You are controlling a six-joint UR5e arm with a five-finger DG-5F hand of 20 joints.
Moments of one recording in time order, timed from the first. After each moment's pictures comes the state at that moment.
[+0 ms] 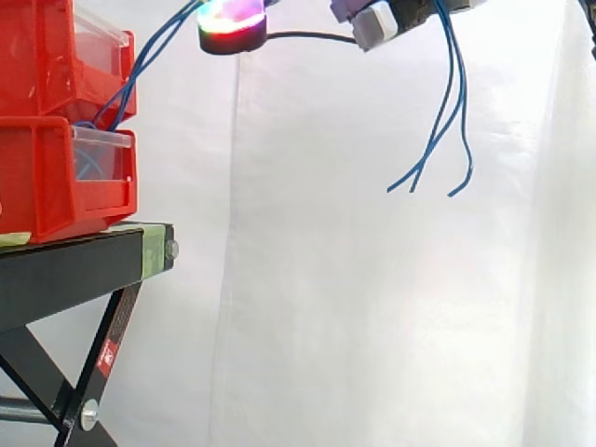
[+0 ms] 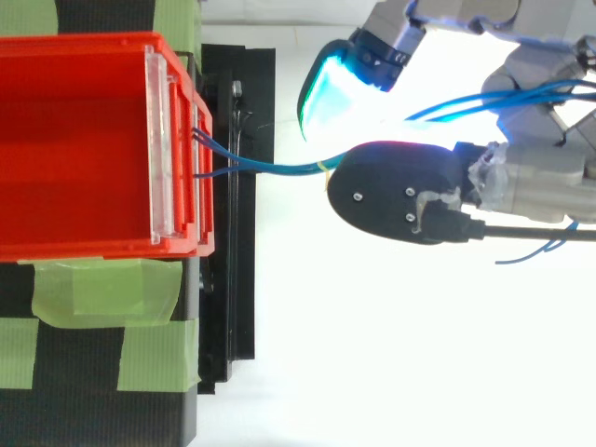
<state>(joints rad) 0.37 -1.82 -1.49 -2.96 -0.69 -0.45</state>
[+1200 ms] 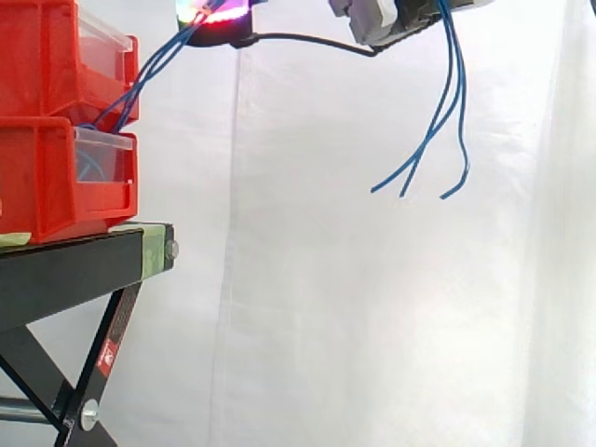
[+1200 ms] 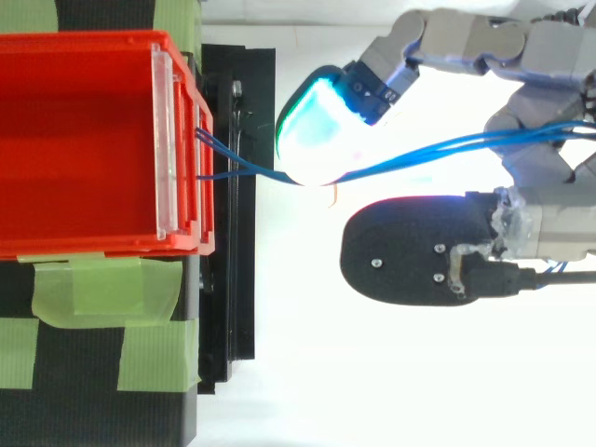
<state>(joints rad) 0.39 -1.82 -1.49 -2.99 -0.68 -0.31</state>
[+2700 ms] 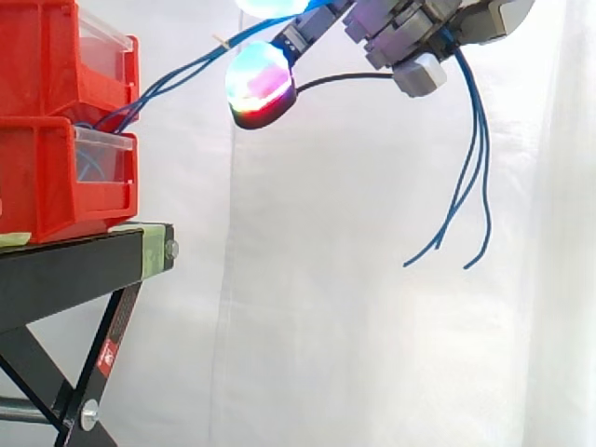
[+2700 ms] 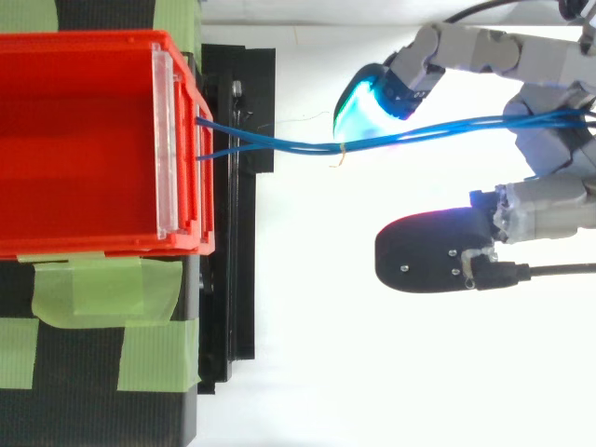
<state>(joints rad) 0.37 -1.82 -1.49 -3.12 -0.72 -0.53</state>
